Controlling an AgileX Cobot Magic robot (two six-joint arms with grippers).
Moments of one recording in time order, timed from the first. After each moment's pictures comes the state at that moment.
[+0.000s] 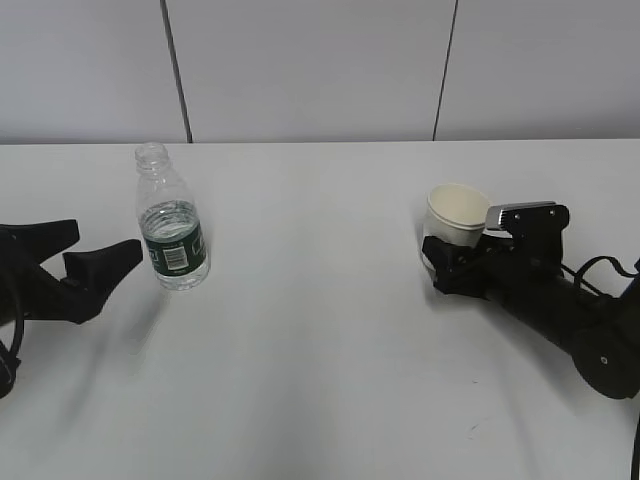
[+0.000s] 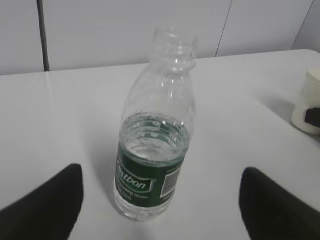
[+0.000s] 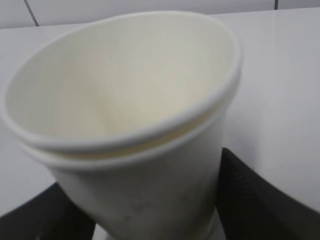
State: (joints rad) left arm -0.02 1.68 -0.32 0.61 -1.11 -0.30; right arm 0.08 2.27 -0.77 -0.27 -1.15 0.19
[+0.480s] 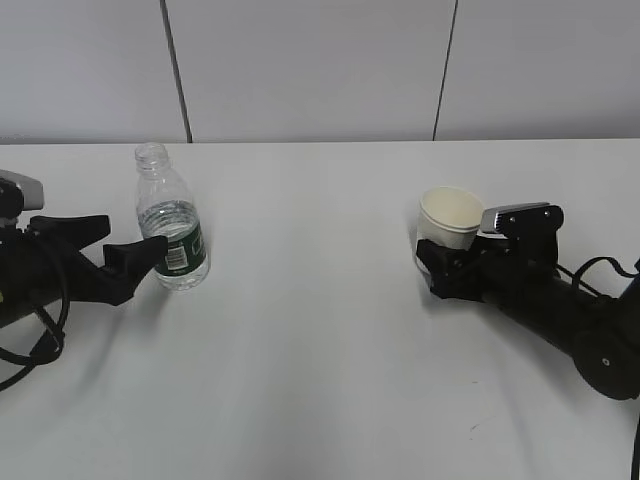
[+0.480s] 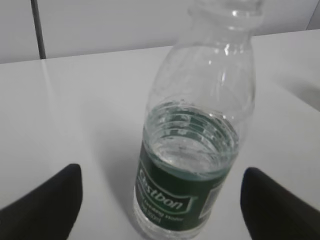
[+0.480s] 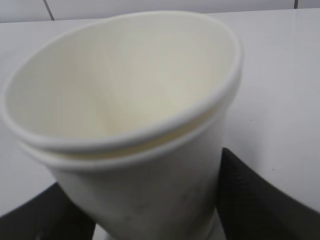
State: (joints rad) left arm -0.02 1.94 -0.51 0.62 -1.14 -0.24; right arm 0.08 2.27 -0.77 -0.32 -1.15 0.19
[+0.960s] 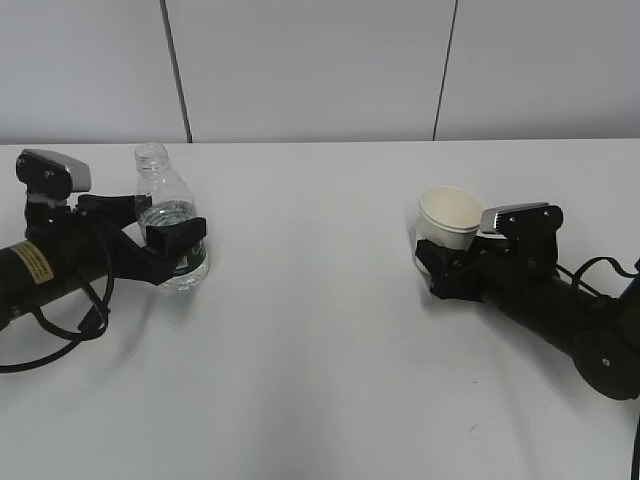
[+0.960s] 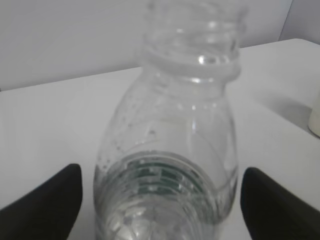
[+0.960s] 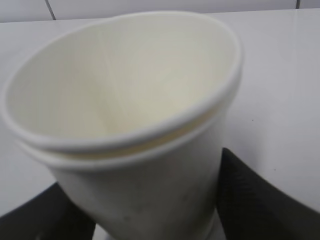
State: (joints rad) left arm -0.10 2.02 -0.66 0.63 -1.14 -0.26; right arm 0.08 2.27 -0.77 -0.33 -1.15 0.19
